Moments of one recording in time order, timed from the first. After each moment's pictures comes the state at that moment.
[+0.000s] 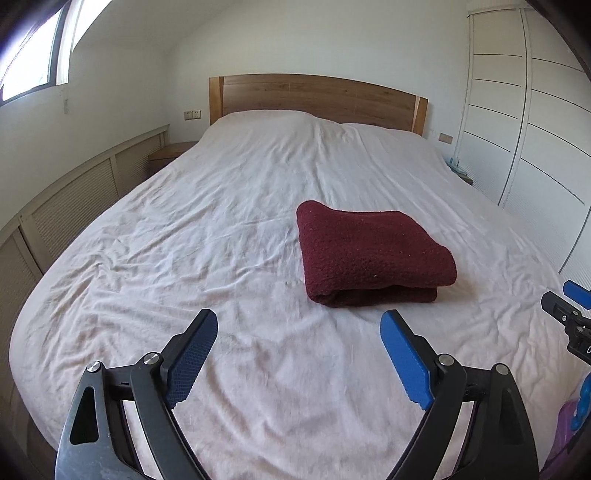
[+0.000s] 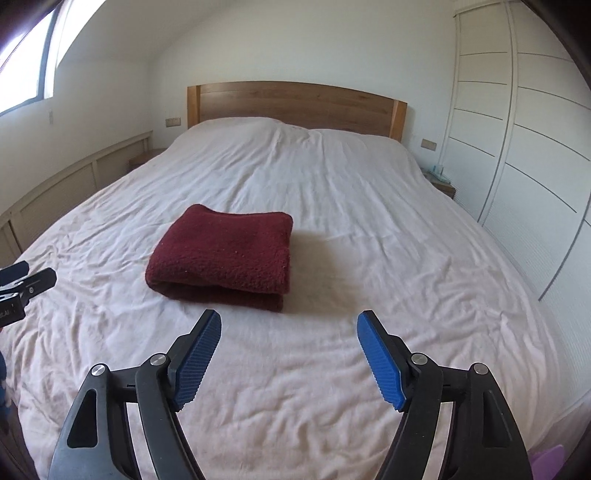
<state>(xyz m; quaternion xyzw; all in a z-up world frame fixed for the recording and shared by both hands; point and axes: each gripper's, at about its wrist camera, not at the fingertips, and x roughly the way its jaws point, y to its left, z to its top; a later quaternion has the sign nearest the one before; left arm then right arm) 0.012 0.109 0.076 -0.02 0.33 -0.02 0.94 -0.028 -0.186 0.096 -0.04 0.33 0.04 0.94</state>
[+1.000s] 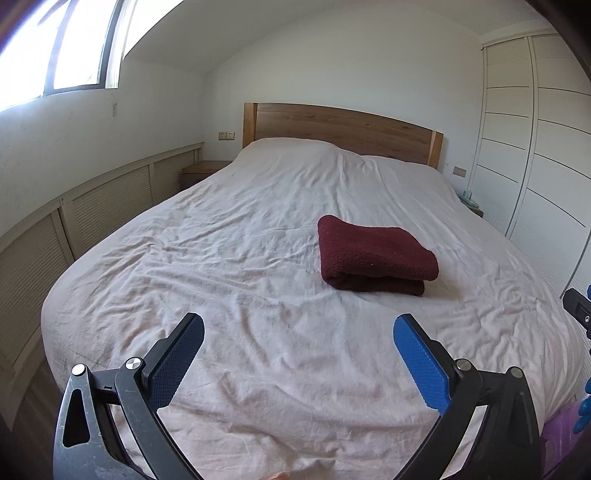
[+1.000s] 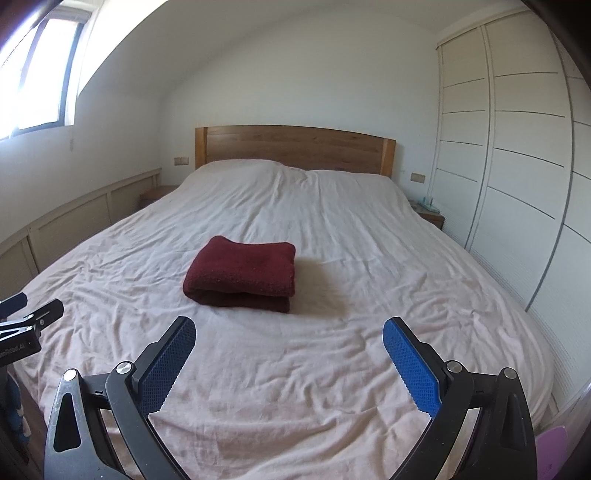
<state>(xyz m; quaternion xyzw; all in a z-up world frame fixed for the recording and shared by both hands) -0.107 0.106 0.096 -0.05 0.28 0.03 0.96 -0.161 -0.188 0.138 -0.02 0.25 0.04 0.97</state>
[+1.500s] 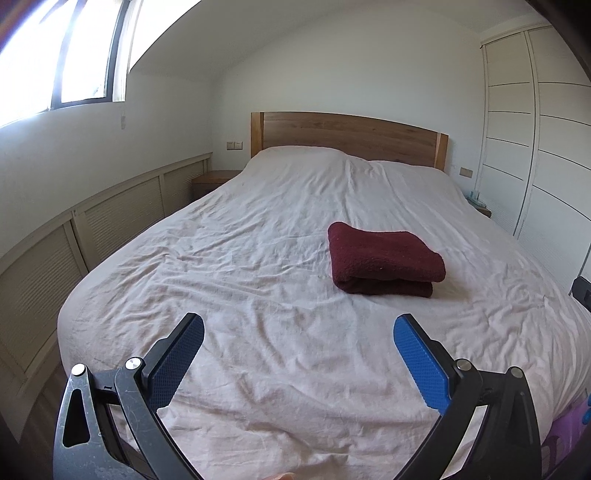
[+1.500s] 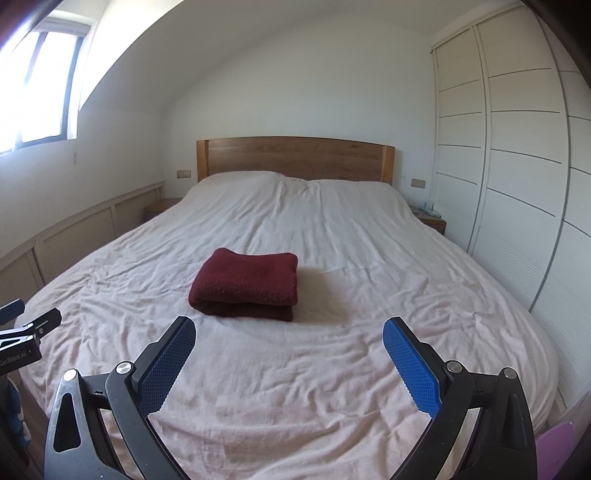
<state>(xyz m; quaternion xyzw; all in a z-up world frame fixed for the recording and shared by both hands) -0.122 0.105 0.108 -0.03 0.26 0.04 0.96 -0.174 -0.196 0.145 -0.01 0.23 0.05 0.97</state>
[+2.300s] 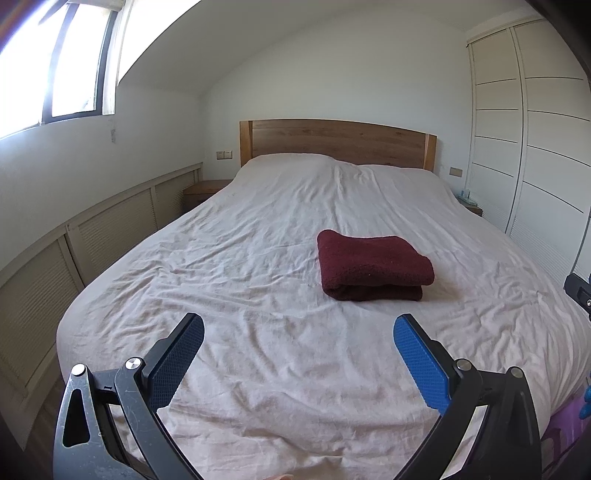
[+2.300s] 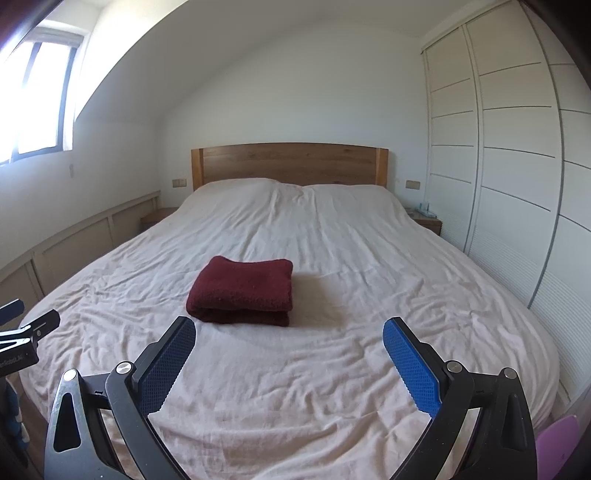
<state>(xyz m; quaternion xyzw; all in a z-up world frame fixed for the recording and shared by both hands) -0.121 0.098 0.118 -0.01 0.25 0.02 0.97 -0.180 -0.205 0.150 0.01 0.22 0.04 0.98</state>
